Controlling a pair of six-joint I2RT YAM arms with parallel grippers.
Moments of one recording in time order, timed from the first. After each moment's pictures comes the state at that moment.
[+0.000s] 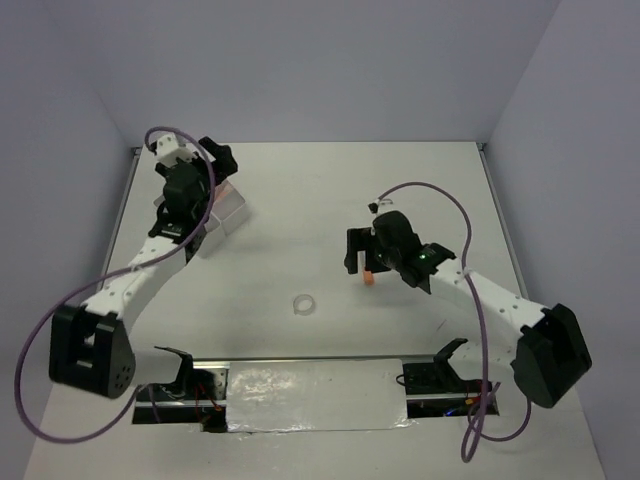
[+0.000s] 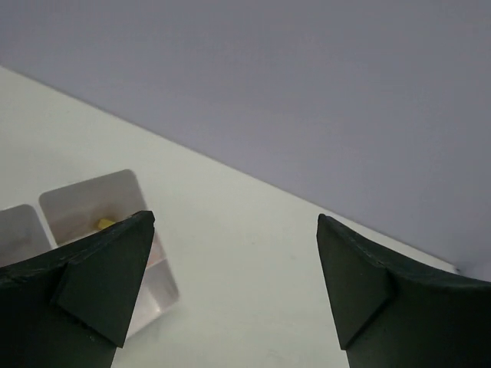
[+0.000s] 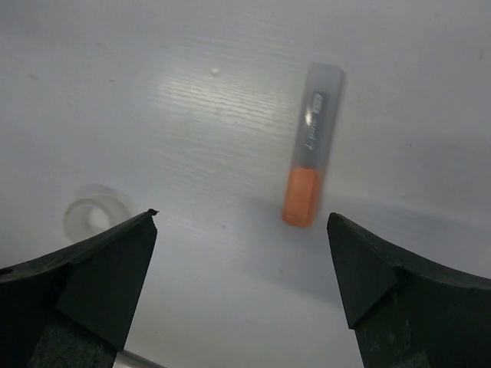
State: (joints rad) left arm -0.22 1.34 0.92 0.39 -0.41 -0.50; right arm 0.61 1.16 0.77 -0.33 0.06 0.42
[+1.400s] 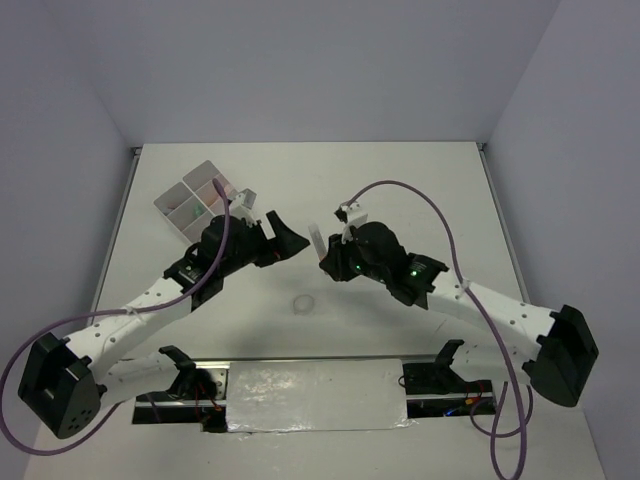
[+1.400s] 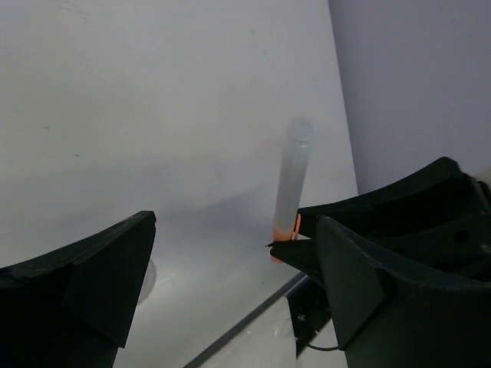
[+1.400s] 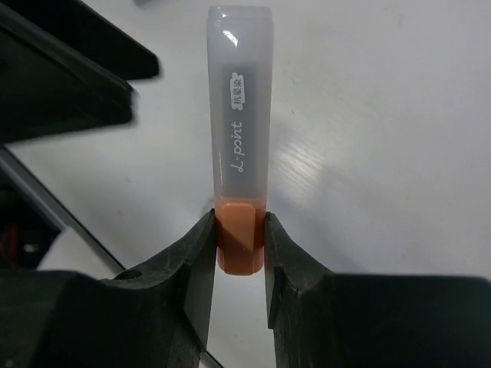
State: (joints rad) left arm -0.58 1.06 0.72 -0.03 0.11 -0.86; right arm 0.85 1.17 0.82 -0.20 0.05 0.37
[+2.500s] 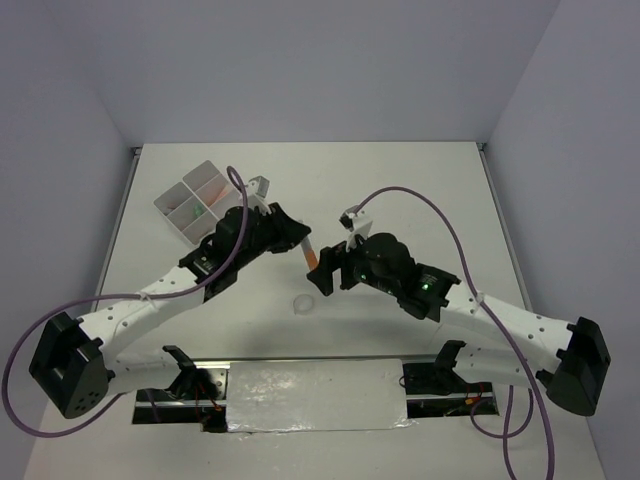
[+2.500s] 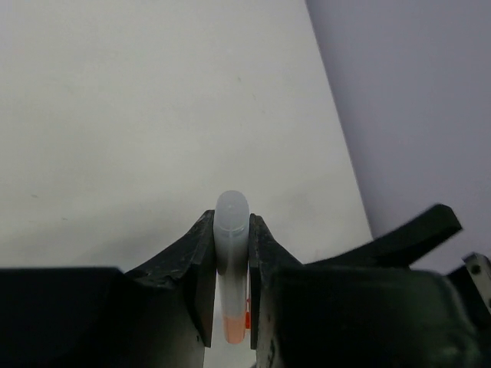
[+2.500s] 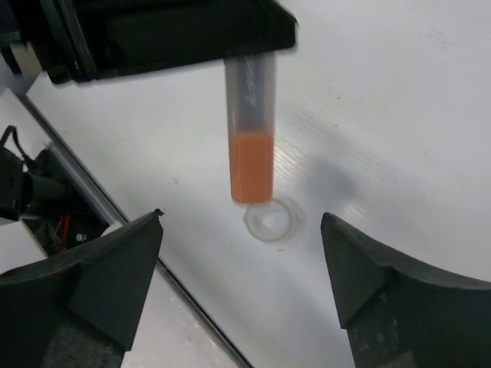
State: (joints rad) left arm -0.67 1.18 0.79 0.12 0.04 -0.84; right arm 0.92 1.05 0.77 -0.12 0.03 0.42
